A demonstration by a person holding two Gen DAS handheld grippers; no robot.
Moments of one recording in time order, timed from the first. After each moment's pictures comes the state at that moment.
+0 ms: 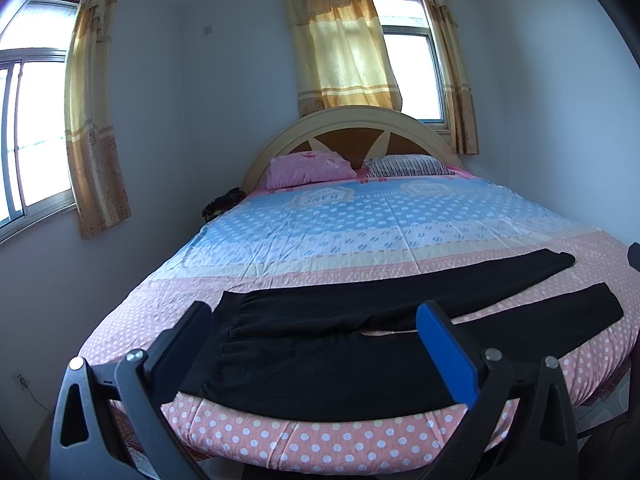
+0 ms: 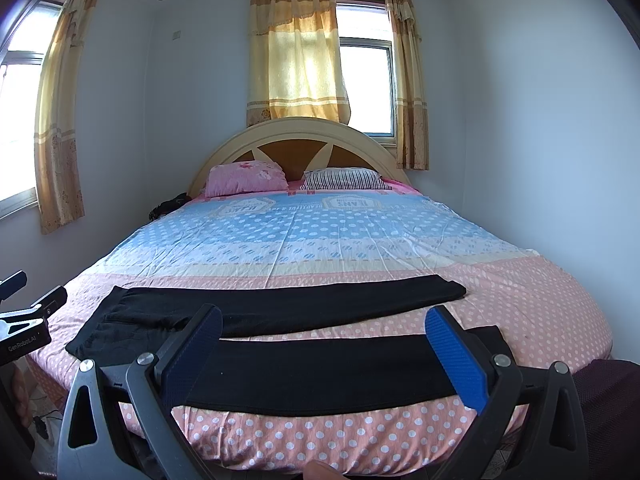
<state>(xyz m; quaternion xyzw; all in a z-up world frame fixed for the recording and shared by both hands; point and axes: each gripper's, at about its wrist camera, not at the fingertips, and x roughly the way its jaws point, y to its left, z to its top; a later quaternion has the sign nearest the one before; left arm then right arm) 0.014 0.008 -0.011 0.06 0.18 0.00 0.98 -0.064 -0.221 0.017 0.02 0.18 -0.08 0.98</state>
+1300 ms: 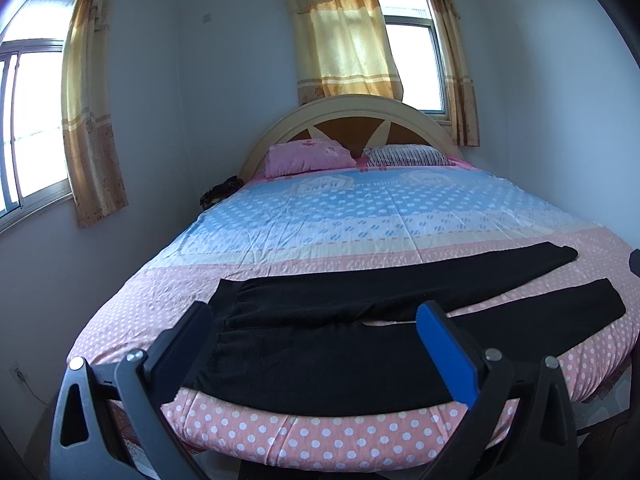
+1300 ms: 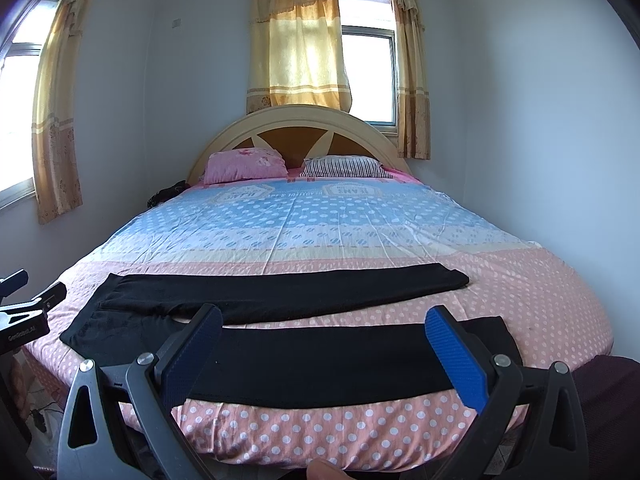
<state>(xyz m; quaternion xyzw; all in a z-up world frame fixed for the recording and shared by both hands) 0.024 0.016 -0.028 0.05 0.21 -0.01 0.98 -0.051 -0.223 0.002 0.02 0.21 -0.08 0.97</state>
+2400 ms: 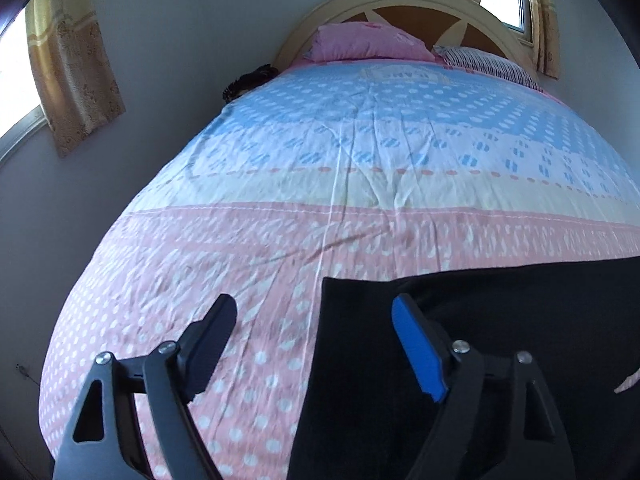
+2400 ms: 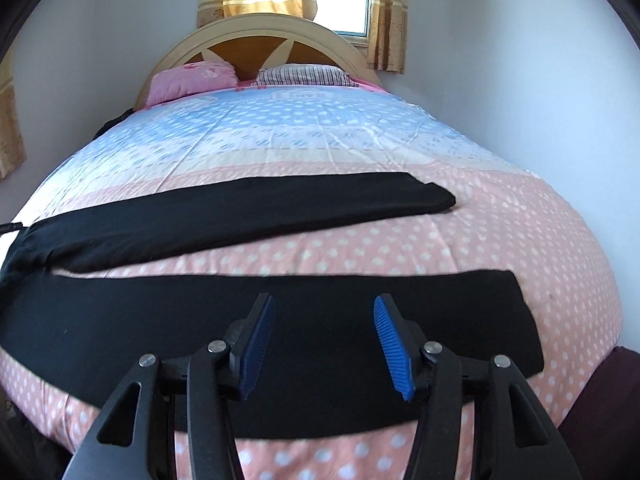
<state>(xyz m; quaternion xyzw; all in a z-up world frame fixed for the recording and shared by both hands) 0.337 0.198 -0.144 0.04 0.40 0.05 0.92 0.079 -0.342 -0.112 0.02 0.36 -0.14 0.92</state>
